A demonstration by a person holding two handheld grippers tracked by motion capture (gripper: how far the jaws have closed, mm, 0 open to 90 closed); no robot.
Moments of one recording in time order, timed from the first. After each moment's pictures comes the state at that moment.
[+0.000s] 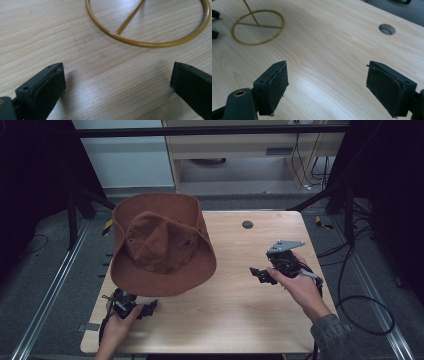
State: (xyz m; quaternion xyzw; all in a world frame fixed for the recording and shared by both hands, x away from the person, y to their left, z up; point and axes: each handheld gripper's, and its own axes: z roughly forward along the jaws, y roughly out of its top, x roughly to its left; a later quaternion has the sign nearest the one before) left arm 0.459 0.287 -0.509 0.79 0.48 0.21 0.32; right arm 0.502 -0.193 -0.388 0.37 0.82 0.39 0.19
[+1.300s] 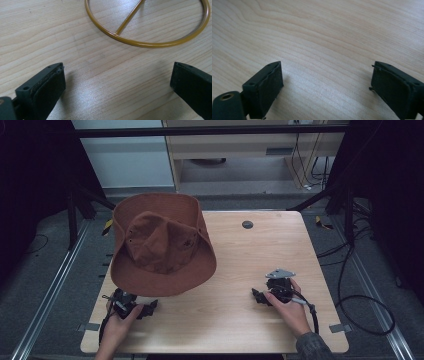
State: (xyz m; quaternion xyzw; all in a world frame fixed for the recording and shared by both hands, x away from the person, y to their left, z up) left arm 0.459 0.287 -0.508 0.79 0.48 0.21 0.32; right arm 0.494 -0.201 -0.511 0.47 0.79 0.34 0.21
